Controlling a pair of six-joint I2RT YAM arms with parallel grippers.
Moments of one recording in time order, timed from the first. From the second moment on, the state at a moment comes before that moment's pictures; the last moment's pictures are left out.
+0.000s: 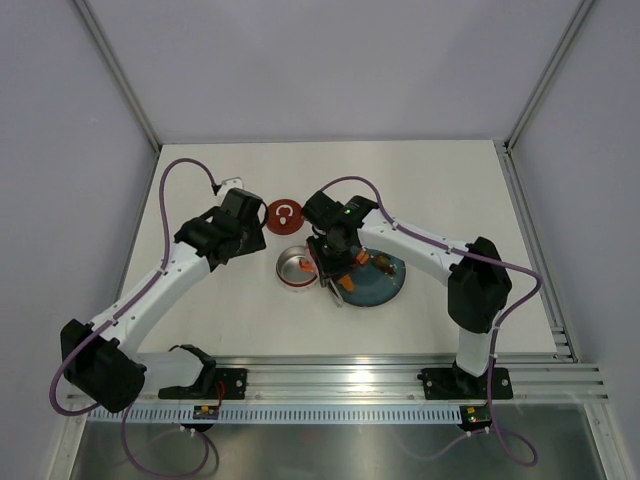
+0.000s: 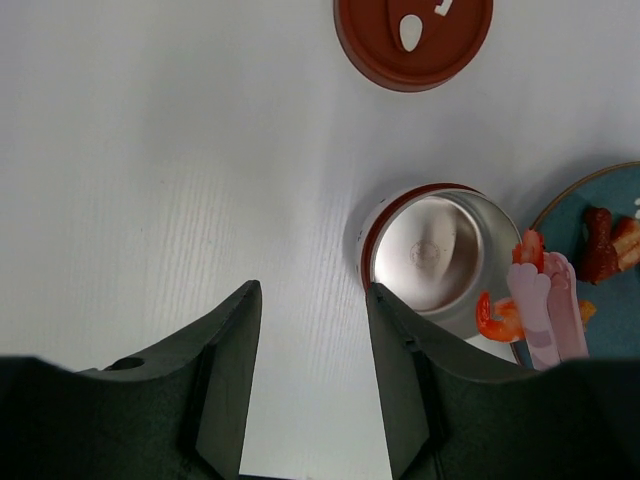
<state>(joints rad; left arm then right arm) -0.54 1.23 1.11 -0.82 -0.38 -0.65 0.88 1.85 1.60 -1.01 -0.11 0.47</state>
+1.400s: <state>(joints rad) -0.52 1.21 1.07 -0.82 -0.38 -0.63 0.92 2.01 1.71 -1.01 -0.14 0.44</state>
